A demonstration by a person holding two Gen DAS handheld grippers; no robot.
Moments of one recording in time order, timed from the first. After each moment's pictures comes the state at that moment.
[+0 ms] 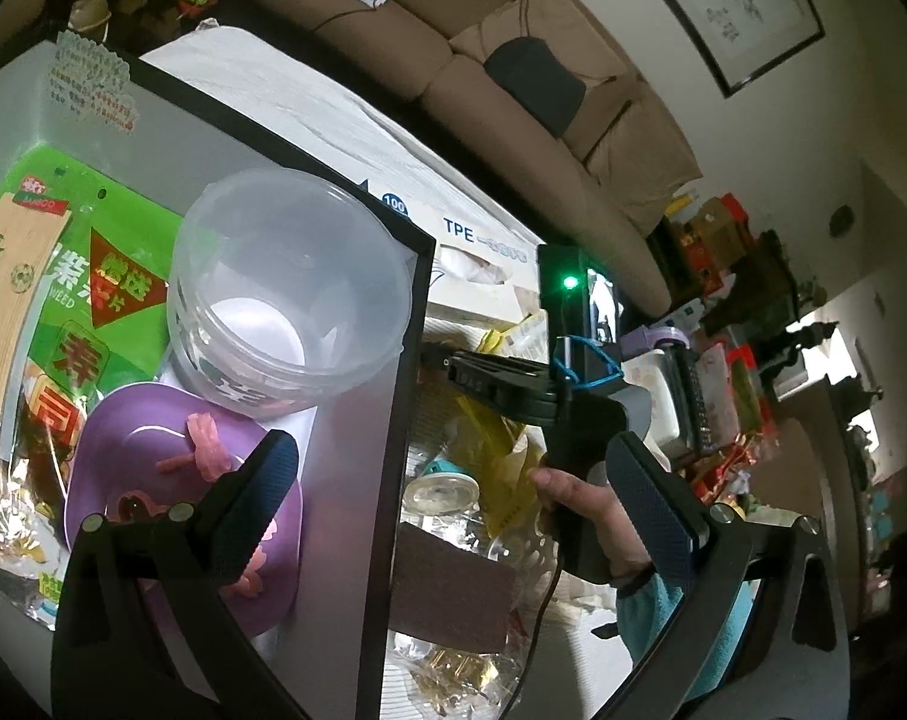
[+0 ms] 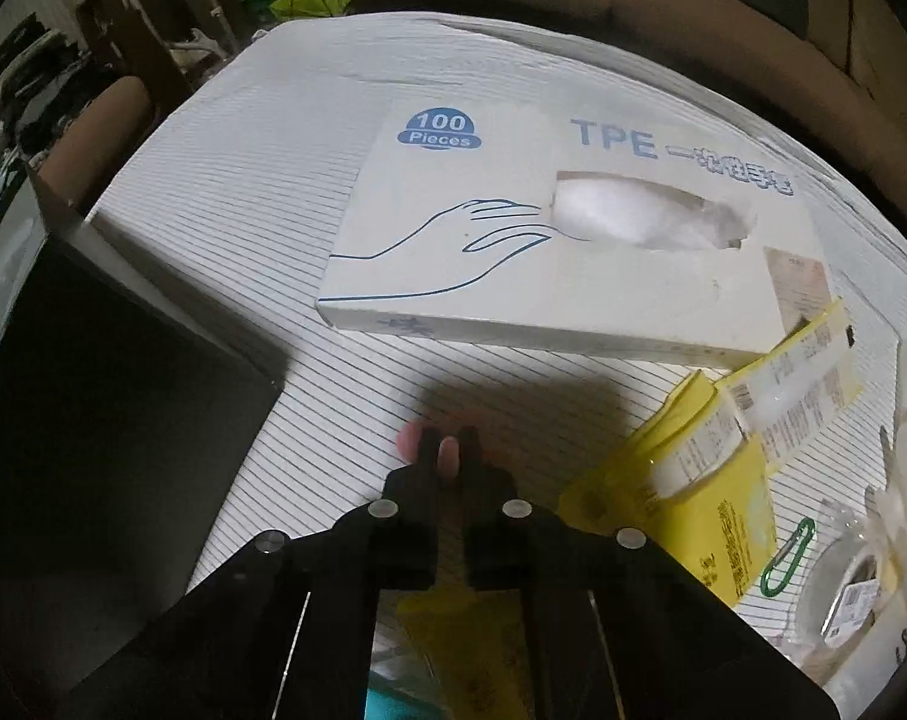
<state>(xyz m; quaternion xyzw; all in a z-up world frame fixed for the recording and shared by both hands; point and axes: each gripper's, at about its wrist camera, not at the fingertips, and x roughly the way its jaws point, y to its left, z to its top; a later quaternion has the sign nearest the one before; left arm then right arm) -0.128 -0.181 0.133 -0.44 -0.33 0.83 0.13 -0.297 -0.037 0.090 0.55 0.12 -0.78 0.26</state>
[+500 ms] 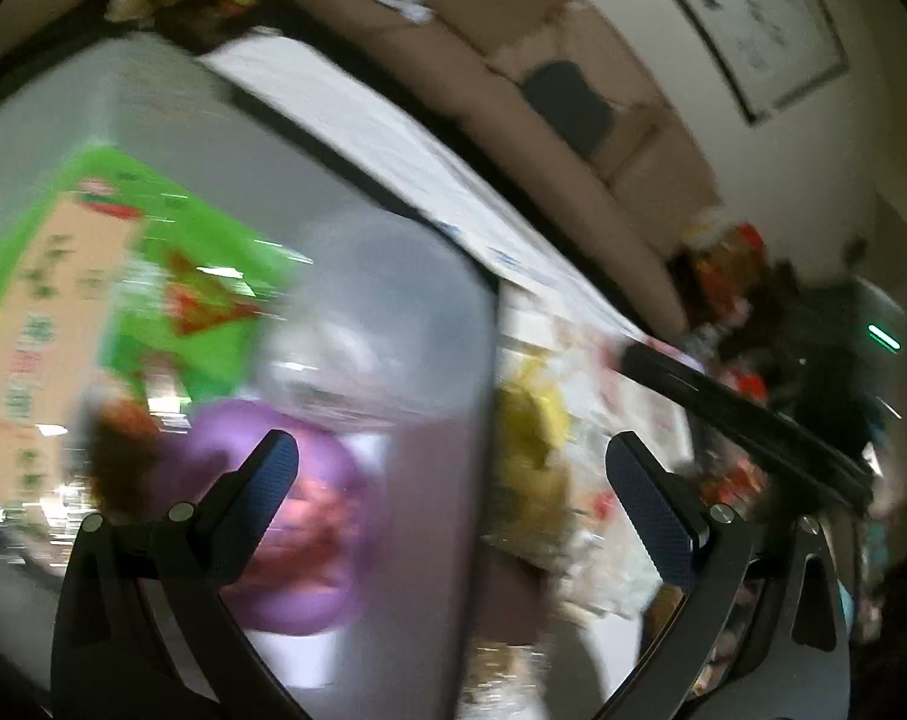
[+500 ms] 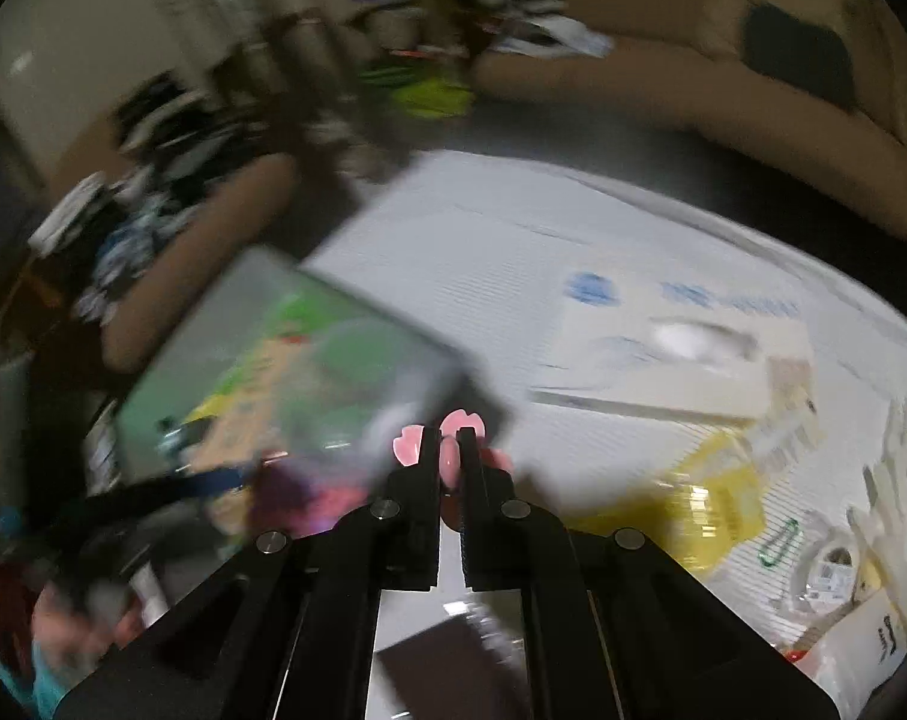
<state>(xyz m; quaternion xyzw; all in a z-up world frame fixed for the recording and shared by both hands) -0.112 -0.251 0.132 -0.44 -0.35 0.82 0.07 -0.217 -0.049 0.238 0.47 0.07 -0.78 0.42</state>
